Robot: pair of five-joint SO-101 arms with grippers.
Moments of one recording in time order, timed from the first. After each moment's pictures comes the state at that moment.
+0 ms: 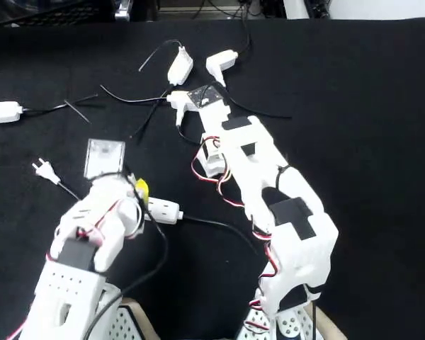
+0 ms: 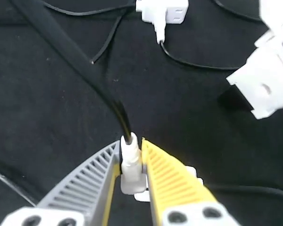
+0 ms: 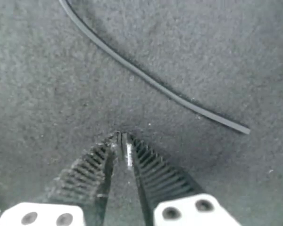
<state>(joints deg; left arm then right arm) 9.3 -72.8 76.4 45.6 6.7 -17.7 20.0 14.5 54.1 8.0</state>
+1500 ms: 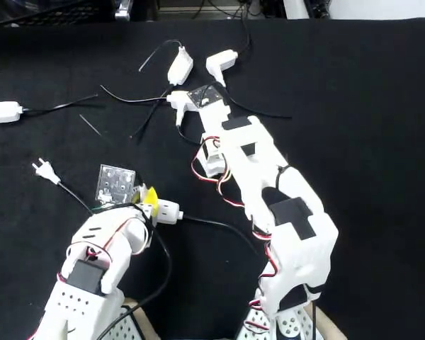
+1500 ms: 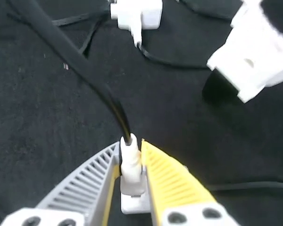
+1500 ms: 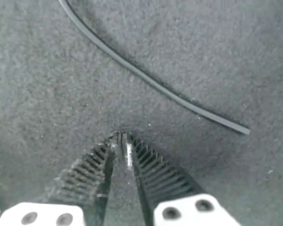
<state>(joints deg) 13.5 -93.5 96.6 38.0 5.3 -17.7 20.1 14.5 54.0 8.0</state>
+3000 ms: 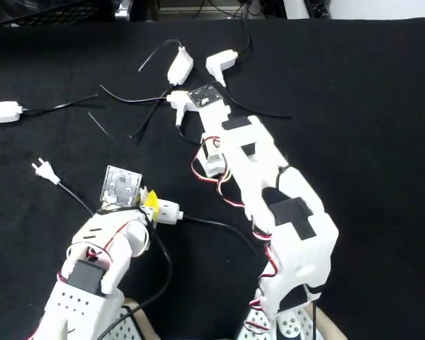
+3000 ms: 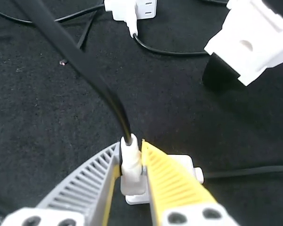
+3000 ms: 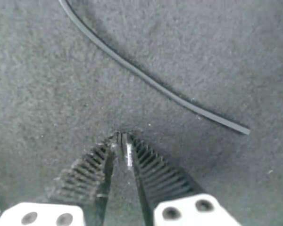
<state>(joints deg) 14.0 -93.4 96.7 40.1 1.5 -17.7 20.1 14.5 54.0 8.0</state>
